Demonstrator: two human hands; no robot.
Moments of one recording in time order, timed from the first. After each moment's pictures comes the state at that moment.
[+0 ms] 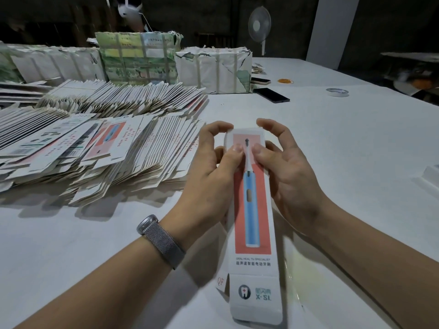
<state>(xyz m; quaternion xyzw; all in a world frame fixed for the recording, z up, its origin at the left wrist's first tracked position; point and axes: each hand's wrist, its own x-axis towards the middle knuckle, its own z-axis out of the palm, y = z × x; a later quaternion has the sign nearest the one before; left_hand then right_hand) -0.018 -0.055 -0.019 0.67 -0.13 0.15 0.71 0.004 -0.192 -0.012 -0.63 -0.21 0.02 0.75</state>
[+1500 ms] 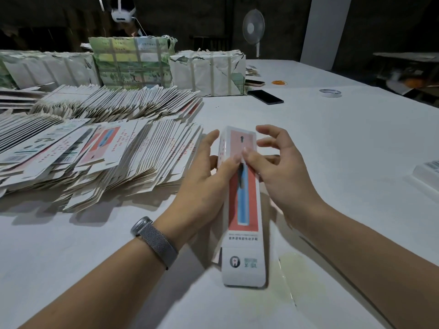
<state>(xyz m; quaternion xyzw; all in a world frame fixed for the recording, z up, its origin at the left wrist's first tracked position) -0.007 -0.048 -0.031 0.72 -0.09 0.09 0.69 0.016 -0.195 -0.019 -0.74 -0.11 -0.11 0.65</state>
